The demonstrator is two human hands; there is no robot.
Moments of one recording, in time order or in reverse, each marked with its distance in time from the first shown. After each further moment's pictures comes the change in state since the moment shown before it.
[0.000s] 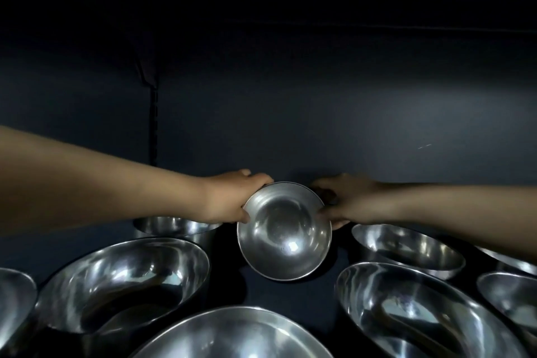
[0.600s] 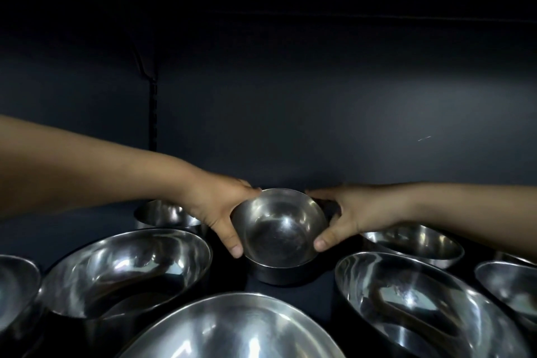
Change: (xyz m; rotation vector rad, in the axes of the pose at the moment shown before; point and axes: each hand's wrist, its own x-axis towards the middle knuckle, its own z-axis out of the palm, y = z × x) left_hand -0.008 -0.010 -0.006 -0.121 -0.311 0.067; right_hand -0.011 0.009 0.002 0.080 -0.309 -0.142
